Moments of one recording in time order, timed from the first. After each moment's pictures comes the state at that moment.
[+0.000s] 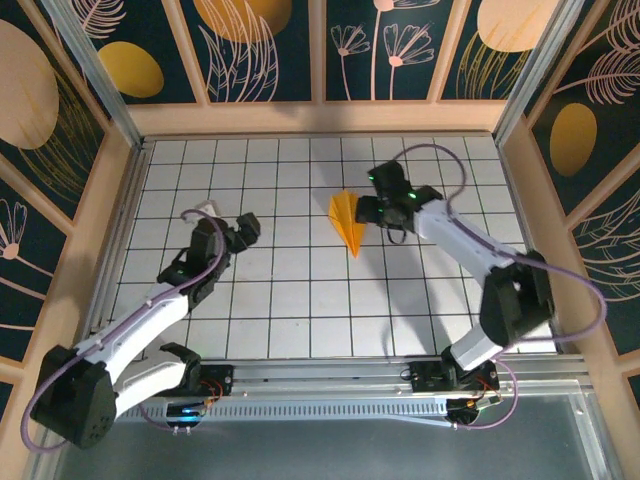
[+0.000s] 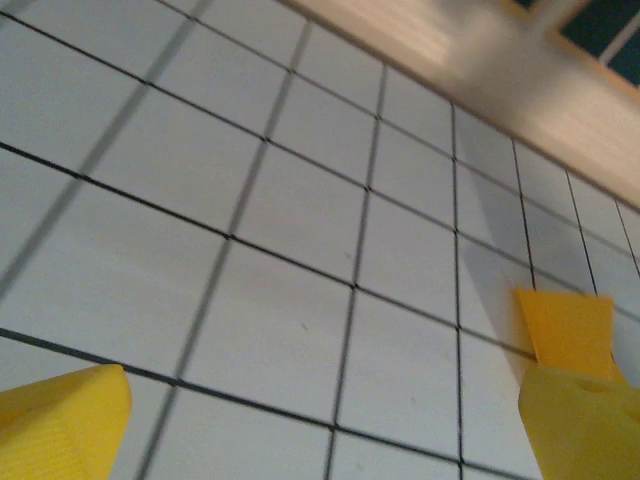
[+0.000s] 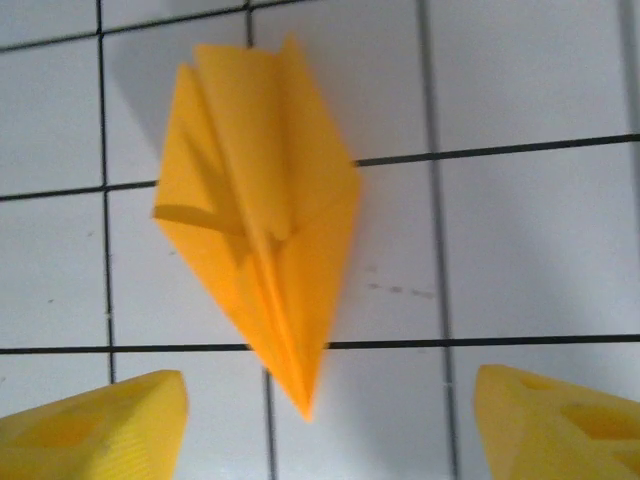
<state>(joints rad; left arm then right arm) -0.41 1.02 0.57 -0.06 -0.29 -0.72 0.49 1.51 1.17 -0.66 0.15 0.54</state>
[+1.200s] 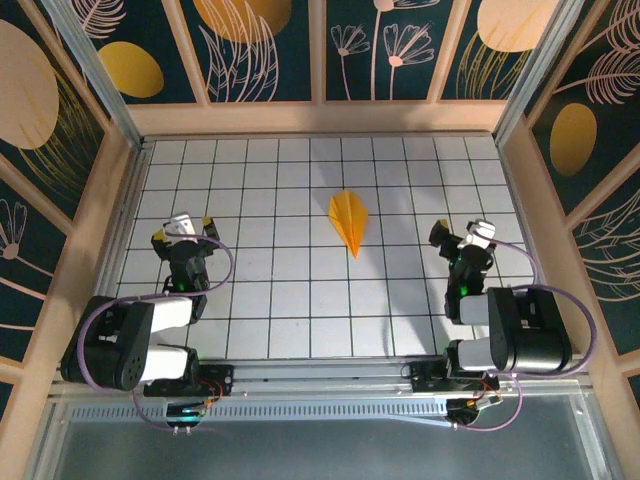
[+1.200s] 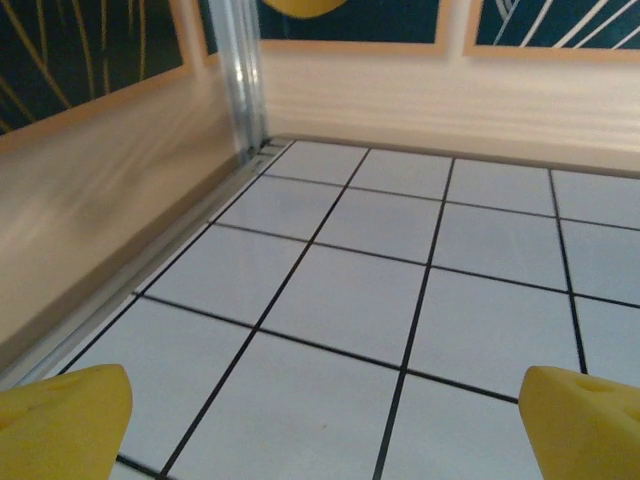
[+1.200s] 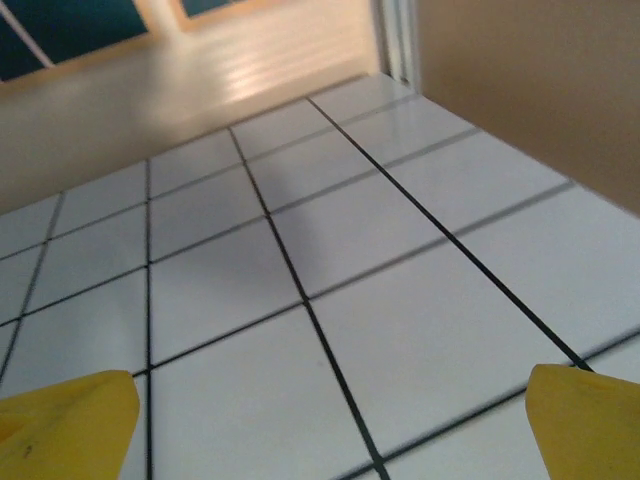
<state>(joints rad) -0.16 1.35 0.21 0.96 -0.49 -0.08 -0.01 1.39 0.13 1.10 0.19 0.22</state>
